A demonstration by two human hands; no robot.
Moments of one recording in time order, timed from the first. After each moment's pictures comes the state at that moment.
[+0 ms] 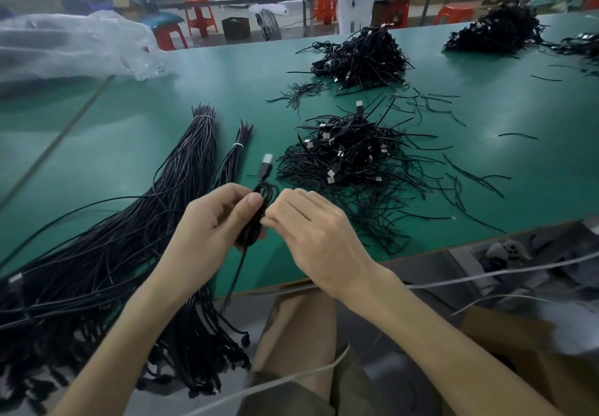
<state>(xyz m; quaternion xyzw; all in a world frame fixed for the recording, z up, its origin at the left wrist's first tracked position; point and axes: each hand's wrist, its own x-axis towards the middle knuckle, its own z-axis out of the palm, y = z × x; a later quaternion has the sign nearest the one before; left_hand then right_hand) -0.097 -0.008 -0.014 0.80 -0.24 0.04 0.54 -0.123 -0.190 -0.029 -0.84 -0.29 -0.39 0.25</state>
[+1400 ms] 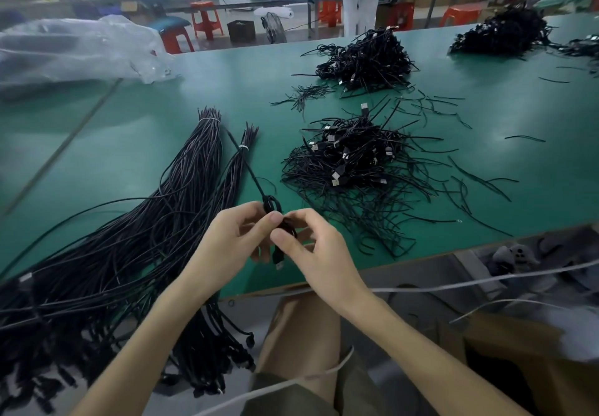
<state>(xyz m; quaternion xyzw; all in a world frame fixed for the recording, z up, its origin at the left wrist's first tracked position) -0.089 -0.020 -0.032 0.81 -0.21 -0.03 0.54 -0.132 -0.186 -0.061 -0.79 -0.06 -0.06 0.61</state>
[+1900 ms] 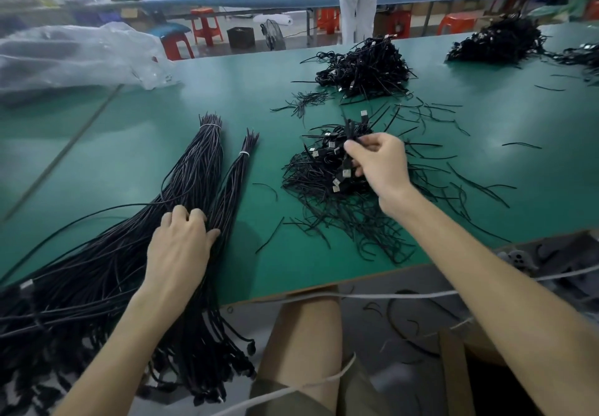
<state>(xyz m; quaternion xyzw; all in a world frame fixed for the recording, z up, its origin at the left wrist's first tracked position) -0.061 0.035 -0.056 0.99 -0.03 0.11 0.06 -0.033 -0.270 0.000 -0.75 0.14 -0.19 0.62</state>
